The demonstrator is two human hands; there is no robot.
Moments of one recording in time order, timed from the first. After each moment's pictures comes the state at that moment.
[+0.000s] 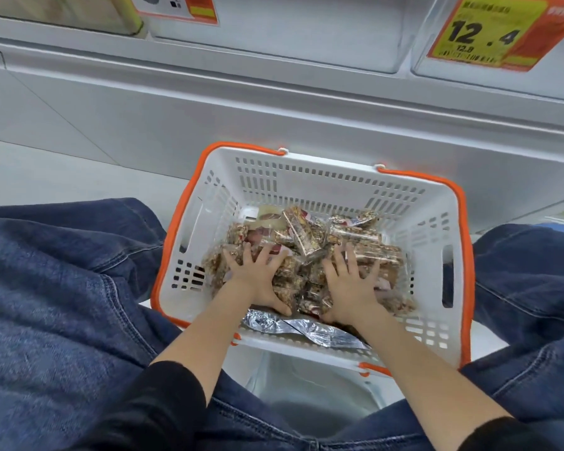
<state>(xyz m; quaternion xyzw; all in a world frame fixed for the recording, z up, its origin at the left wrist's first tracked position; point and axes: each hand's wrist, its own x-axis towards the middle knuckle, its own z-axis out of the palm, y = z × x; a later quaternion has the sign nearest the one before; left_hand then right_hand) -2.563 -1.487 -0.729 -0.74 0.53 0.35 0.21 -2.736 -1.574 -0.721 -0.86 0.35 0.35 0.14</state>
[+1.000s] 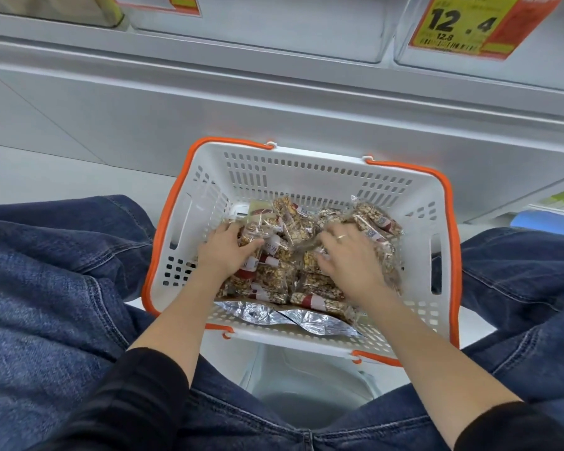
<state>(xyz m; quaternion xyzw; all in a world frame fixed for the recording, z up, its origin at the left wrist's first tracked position) -2.523 -1.487 -0.723 -0.88 0.38 0.30 -0.03 -2.739 -1.593 -0.693 -0.93 0.33 0.03 0.13</state>
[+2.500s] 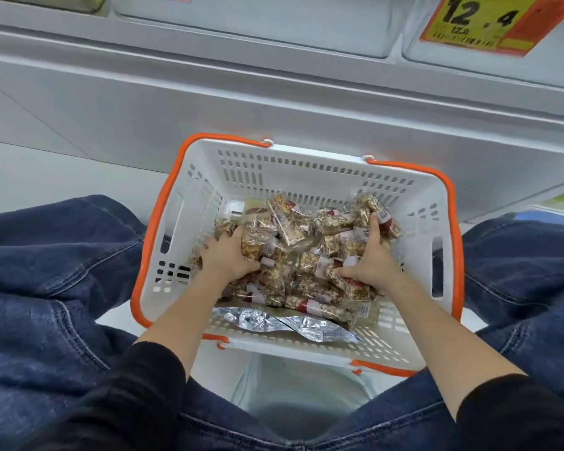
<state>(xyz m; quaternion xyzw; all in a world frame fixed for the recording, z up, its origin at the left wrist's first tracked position) -2.521 -1.496 -0.760 -0.86 0.38 0.35 0.03 -2.771 -1.641 -0.740 -0.70 0.58 0.13 0.39</state>
